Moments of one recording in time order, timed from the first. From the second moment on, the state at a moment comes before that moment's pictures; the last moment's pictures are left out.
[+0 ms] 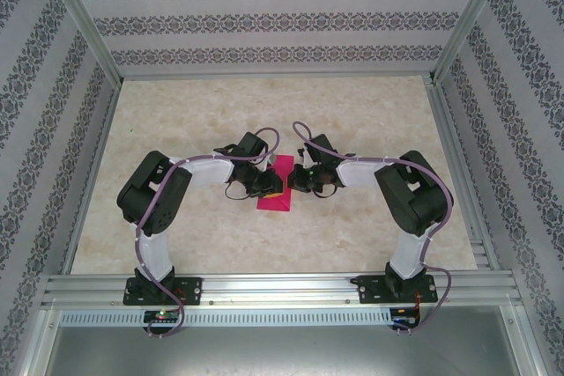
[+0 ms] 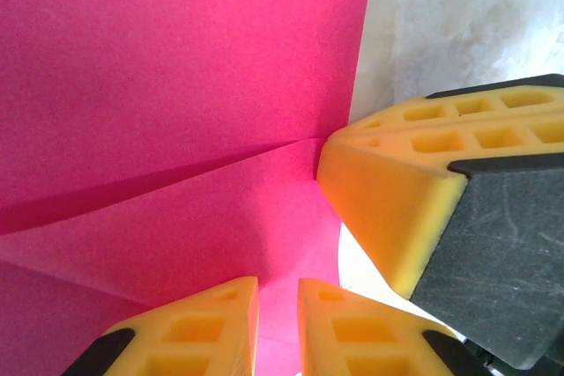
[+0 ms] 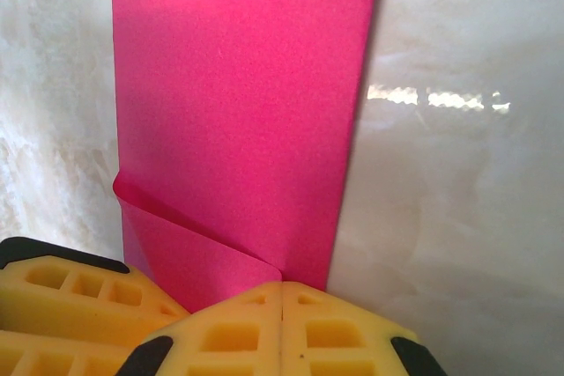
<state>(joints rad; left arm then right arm) -0.59 1.89 1.07 -0.31 0.57 -0.72 0.54 1.84 0.92 -0.11 -0.45 0.66</state>
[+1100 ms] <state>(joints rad) -0.59 1.90 1.07 -0.34 0.54 -0.72 0.56 1.70 0.93 -0.18 -0.40 0.66</state>
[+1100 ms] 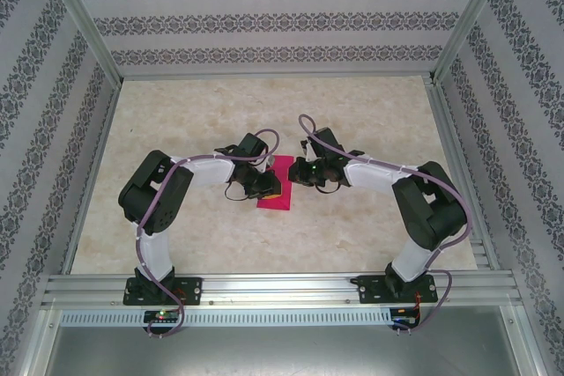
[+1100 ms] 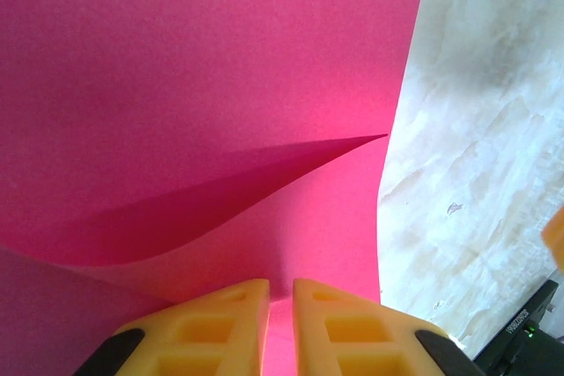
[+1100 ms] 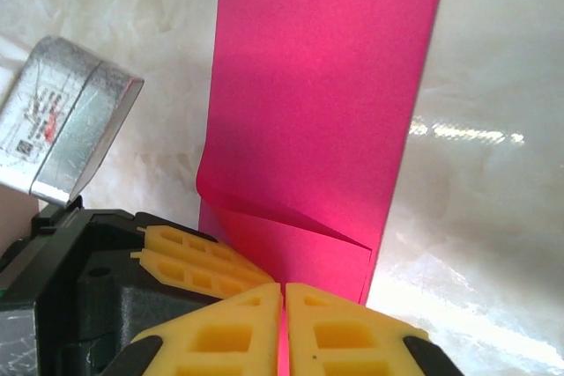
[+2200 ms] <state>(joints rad) -0.59 1.90 1.10 -0.35 0.50 -0.71 0.59 1.86 1.01 -0.28 -0.40 0.66</state>
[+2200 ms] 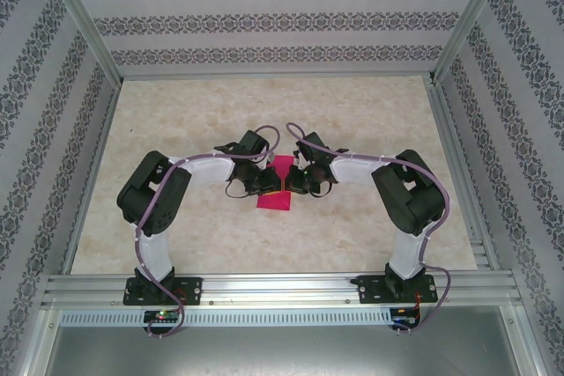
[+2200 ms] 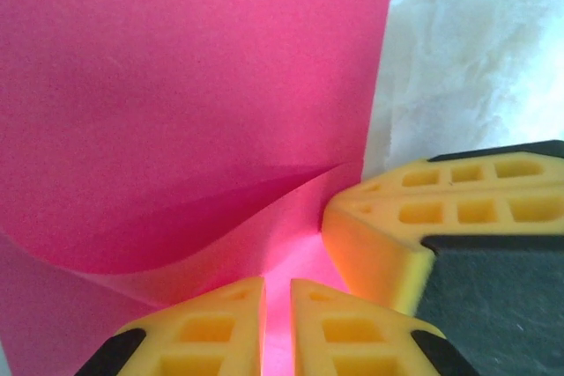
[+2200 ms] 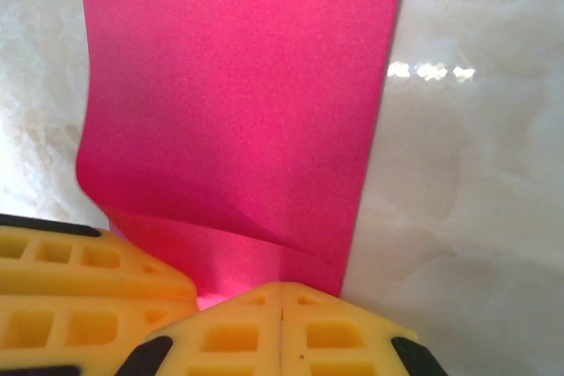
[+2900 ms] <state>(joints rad) -0.56 1.92 1.12 -0.35 0.51 -0.70 0.58 1.88 1.03 -0.32 -0.40 0.59</state>
